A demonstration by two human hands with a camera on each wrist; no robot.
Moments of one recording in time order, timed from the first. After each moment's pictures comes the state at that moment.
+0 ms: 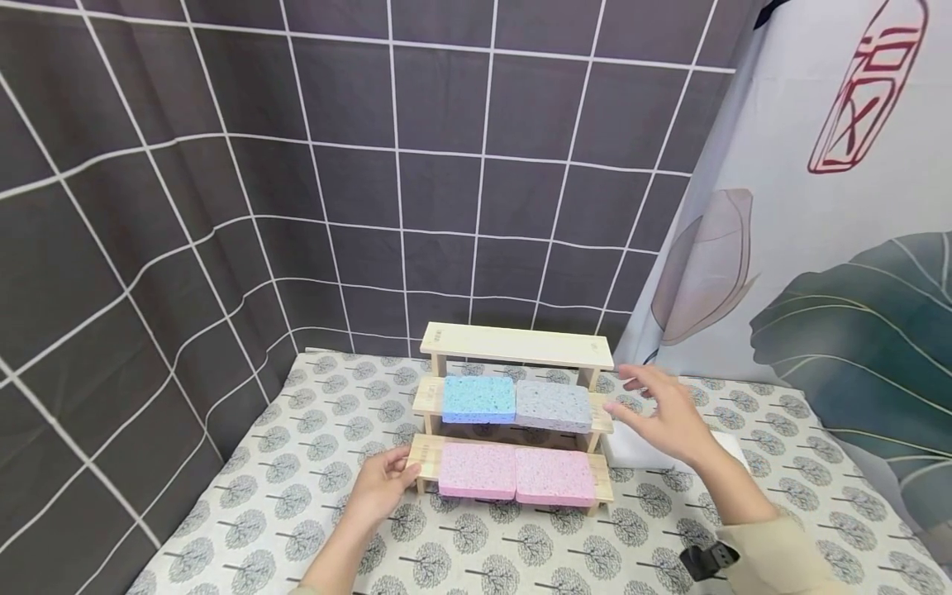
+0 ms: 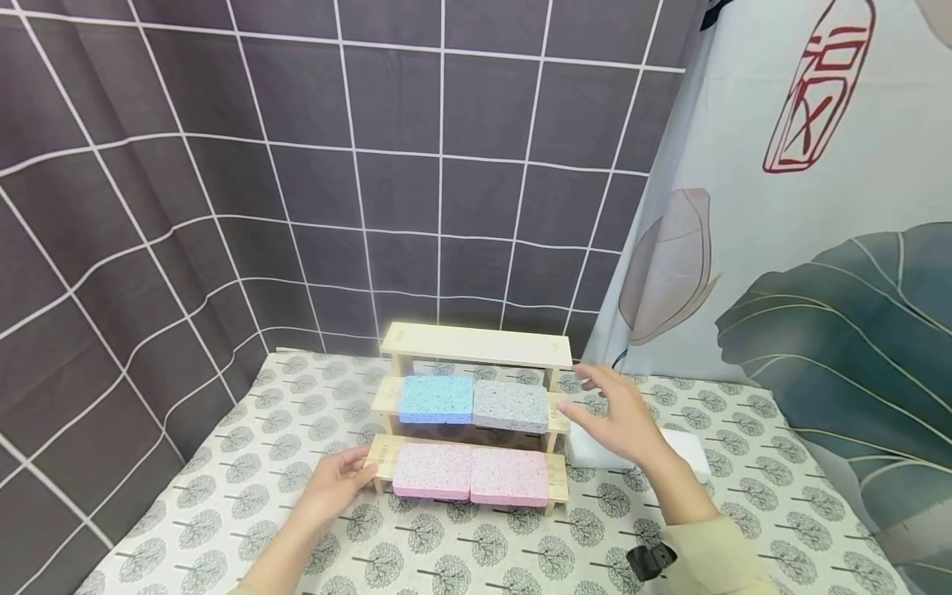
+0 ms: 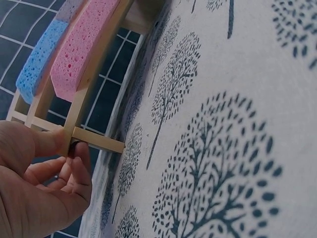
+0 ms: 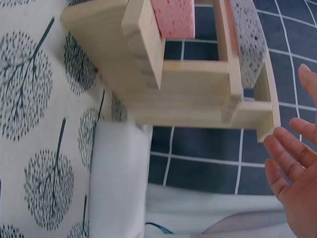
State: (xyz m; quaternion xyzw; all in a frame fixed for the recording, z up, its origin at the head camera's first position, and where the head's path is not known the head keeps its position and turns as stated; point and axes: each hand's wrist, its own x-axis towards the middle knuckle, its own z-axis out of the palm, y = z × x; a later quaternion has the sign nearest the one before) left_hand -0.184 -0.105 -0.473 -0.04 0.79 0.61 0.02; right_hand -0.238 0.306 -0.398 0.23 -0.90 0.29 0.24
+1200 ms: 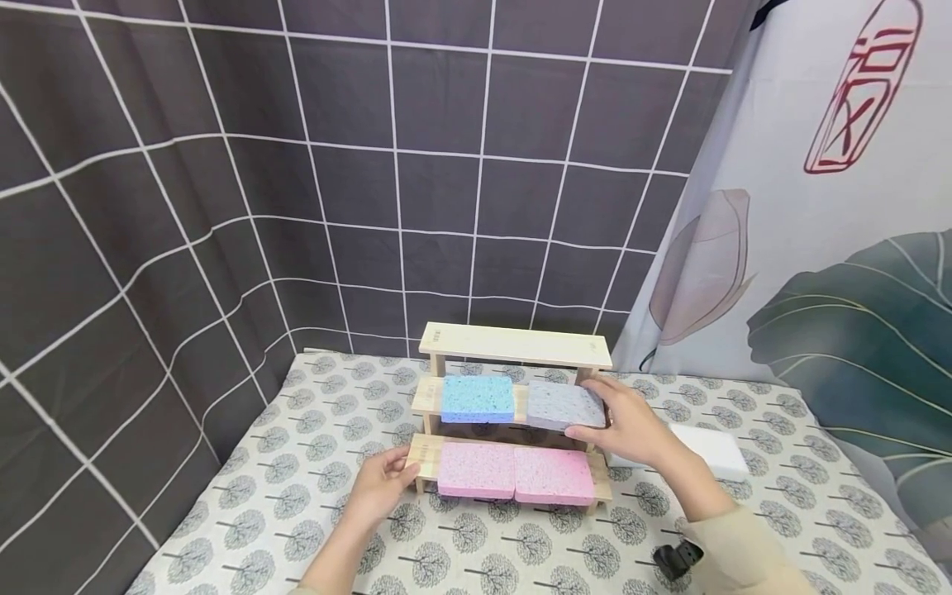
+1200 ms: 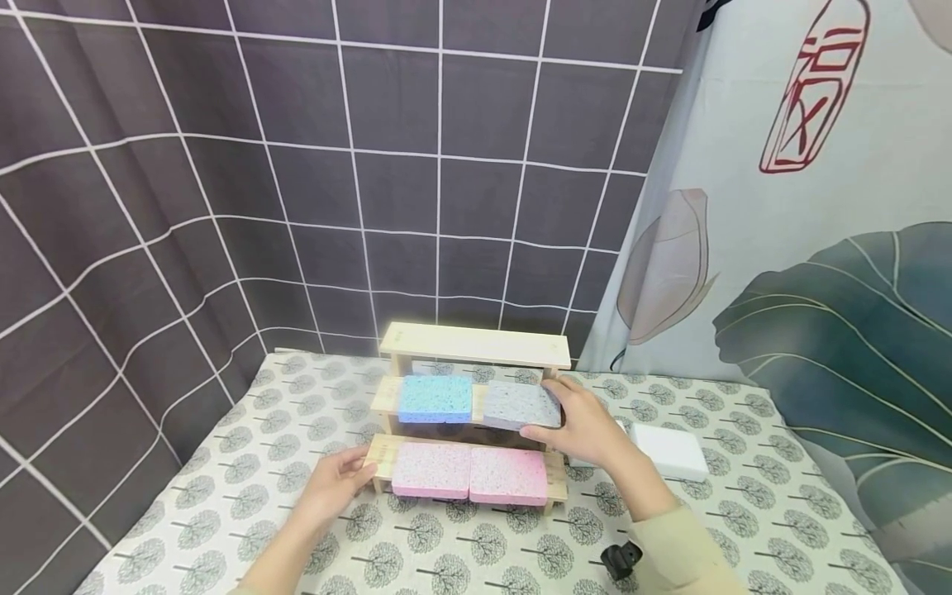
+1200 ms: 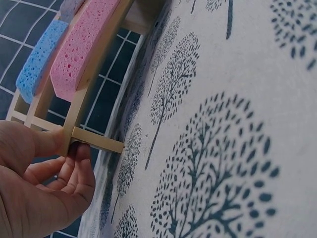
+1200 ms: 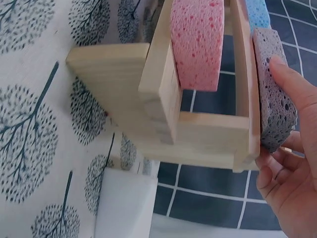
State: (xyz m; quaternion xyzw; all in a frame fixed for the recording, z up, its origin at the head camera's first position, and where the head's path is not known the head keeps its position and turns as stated) left_hand -0.185 -0.106 -0.476 -0.04 0.78 0.62 0.01; right_hand -0.239 0.268 -0.403 0.23 -0.94 0.21 0.14
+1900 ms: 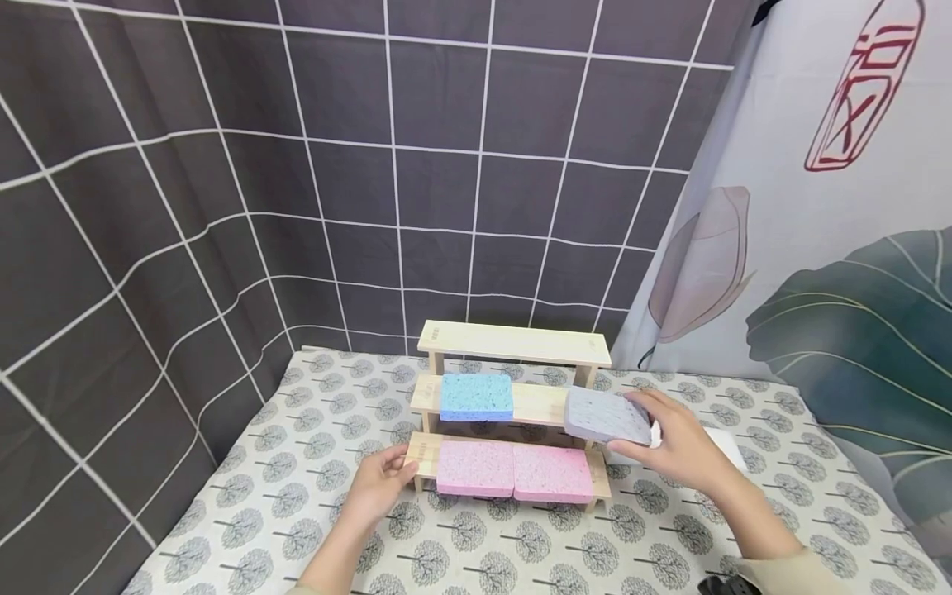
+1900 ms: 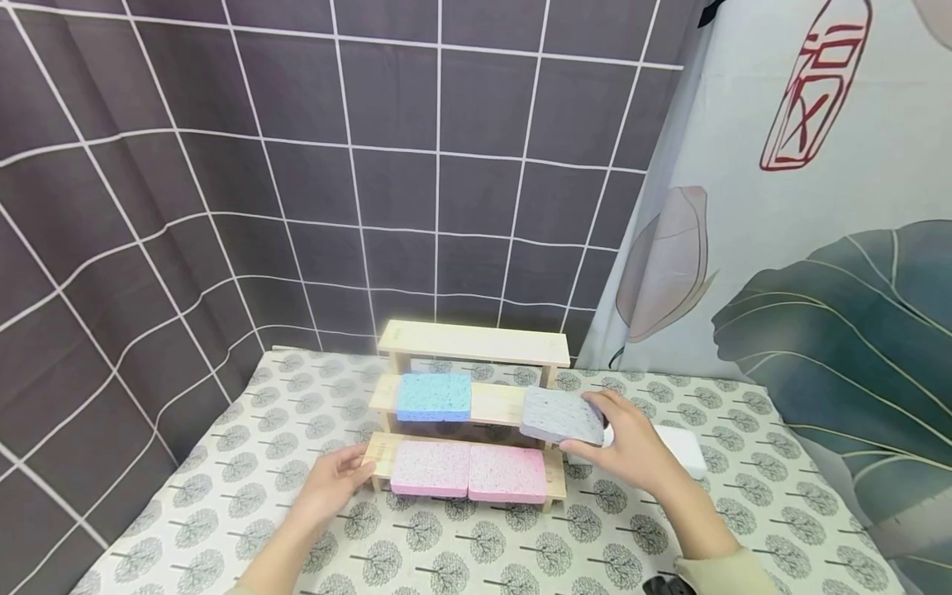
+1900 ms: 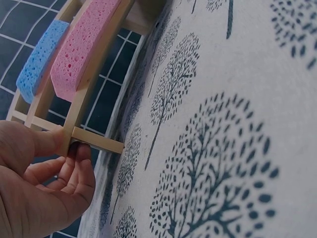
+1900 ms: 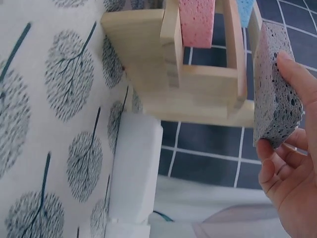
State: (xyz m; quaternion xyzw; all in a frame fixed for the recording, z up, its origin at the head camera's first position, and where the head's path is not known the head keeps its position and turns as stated) left_hand -0.185 -0.106 -0.475 -0.04 0.79 0.61 0.02; right_hand -0.204 0.315 -0.403 0.22 -0.93 0.22 0.19
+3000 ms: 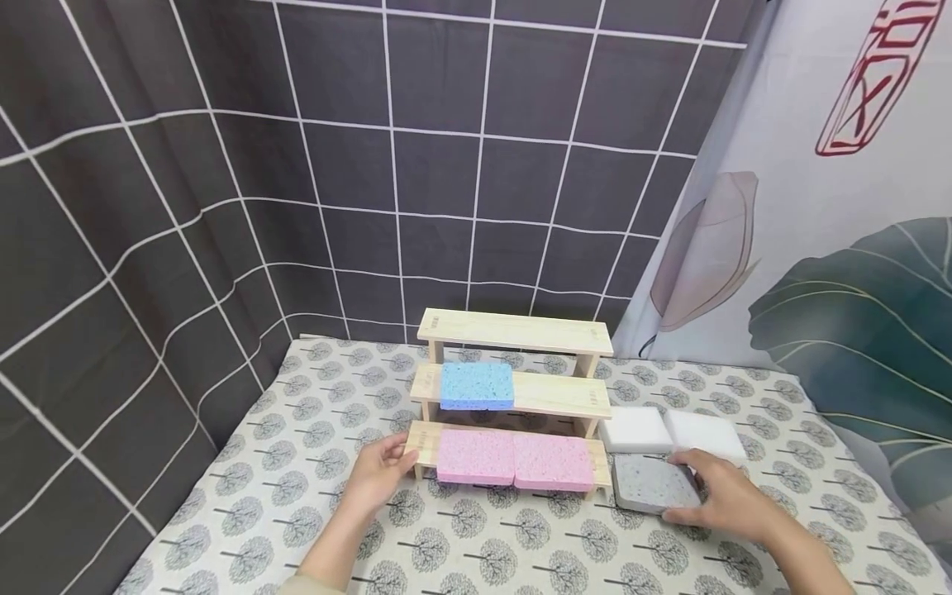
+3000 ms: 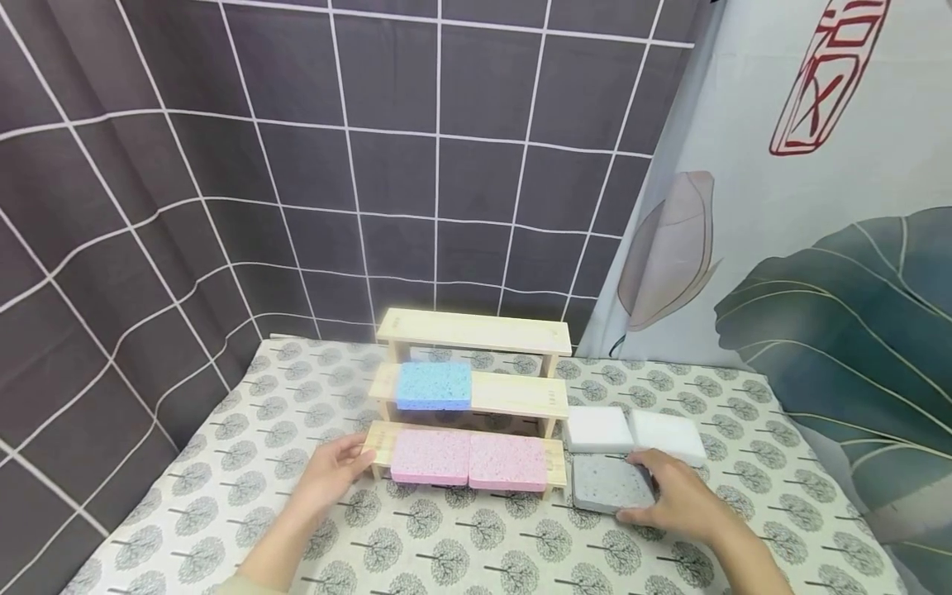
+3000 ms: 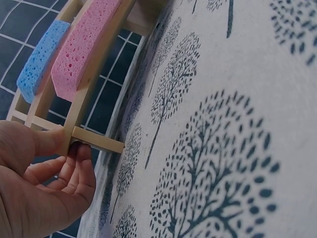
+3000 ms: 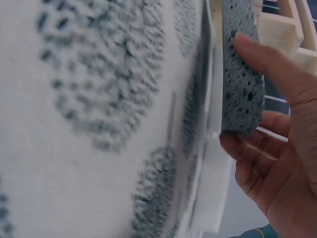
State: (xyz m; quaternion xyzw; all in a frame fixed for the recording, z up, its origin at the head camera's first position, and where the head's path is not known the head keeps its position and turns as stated) left_hand -0.185 -0.106 -0.471 -0.05 0.78 0.62 0.02; right_hand -0.160 0.381 -0.457 0.16 -0.97 0.20 0.03
